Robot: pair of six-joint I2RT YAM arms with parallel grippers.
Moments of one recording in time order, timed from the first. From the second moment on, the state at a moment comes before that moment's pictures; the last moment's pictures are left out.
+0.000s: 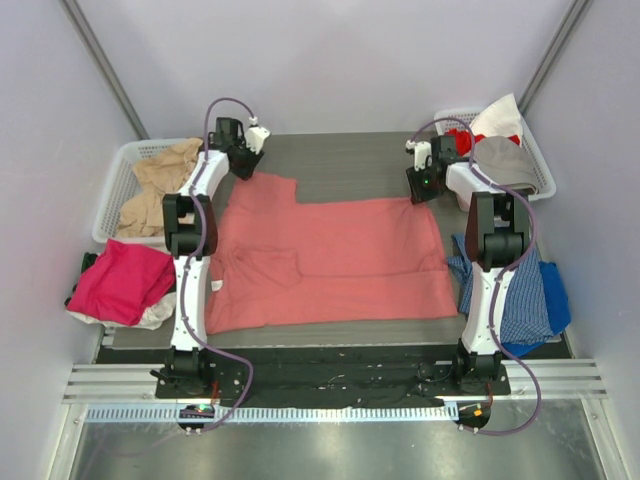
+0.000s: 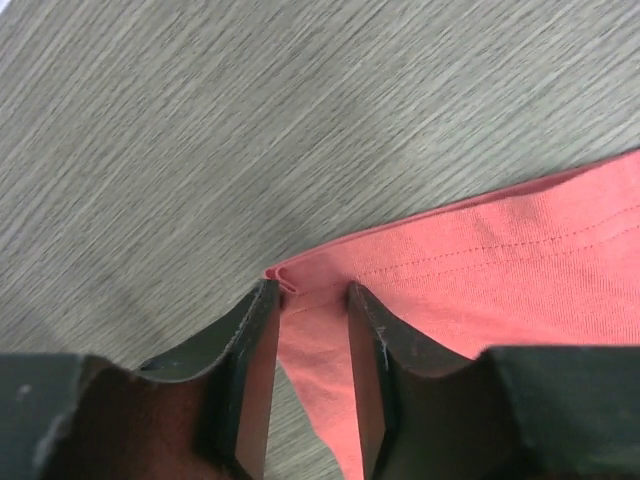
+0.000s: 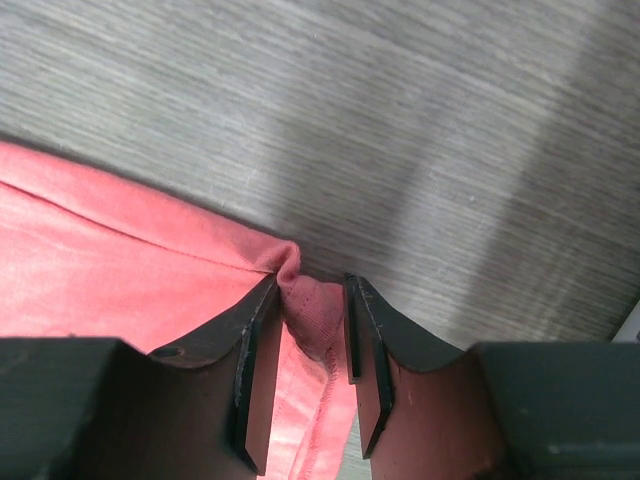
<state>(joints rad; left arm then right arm) -0.07 2.57 2.30 -0.61 0.19 0.57 0.03 2.19 1.67 -0.49 -0.18 -0.31</state>
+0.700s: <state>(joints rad) -0.06 2.64 2.43 -0.67 0.19 0.55 0.03 2.15 1.61 -0.49 -0.17 -0.34</state>
